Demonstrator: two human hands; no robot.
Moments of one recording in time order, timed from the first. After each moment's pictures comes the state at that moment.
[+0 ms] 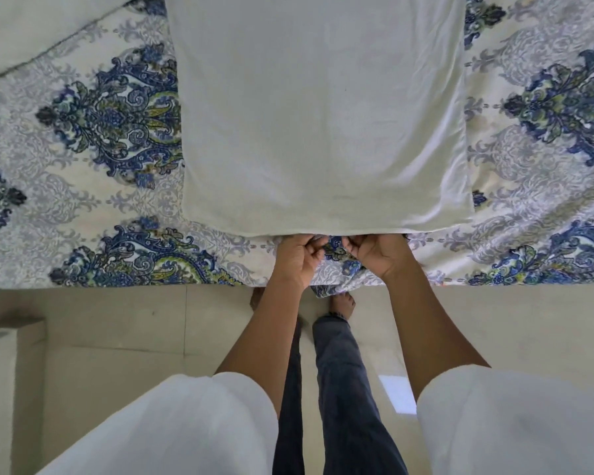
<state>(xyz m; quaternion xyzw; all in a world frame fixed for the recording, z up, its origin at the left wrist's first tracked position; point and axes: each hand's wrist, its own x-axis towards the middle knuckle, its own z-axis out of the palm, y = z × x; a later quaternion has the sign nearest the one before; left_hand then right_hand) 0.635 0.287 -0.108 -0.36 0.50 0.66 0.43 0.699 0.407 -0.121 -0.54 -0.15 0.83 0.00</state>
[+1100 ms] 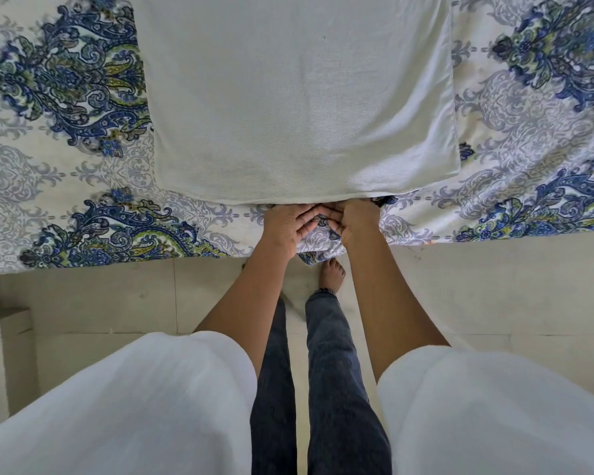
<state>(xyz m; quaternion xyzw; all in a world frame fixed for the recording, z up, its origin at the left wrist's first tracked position) 0.643 0.282 -0.117 -0.31 0.58 0.58 0.48 0.695 0.373 -0.126 -0.68 -0.27 0.68 -0.02</state>
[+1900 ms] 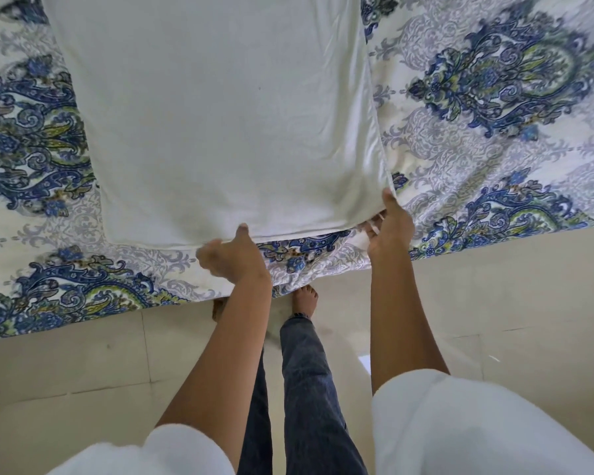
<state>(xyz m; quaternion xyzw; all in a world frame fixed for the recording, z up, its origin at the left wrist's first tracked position) 0.642 0.317 -0.099 -0.40 0.76 0.49 0.16 0.749 0.474 -0.105 -0.70 -0.24 0.63 0.21</state>
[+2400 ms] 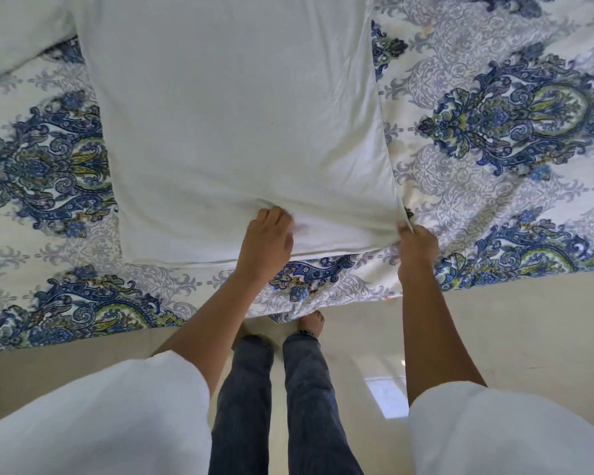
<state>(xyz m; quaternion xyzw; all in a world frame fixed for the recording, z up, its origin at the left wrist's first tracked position) 0.606 0.336 -0.125 0.47 0.86 0.13 0.16 0.761 0.518 -0.115 -0.71 -0.53 0.46 0.06</state>
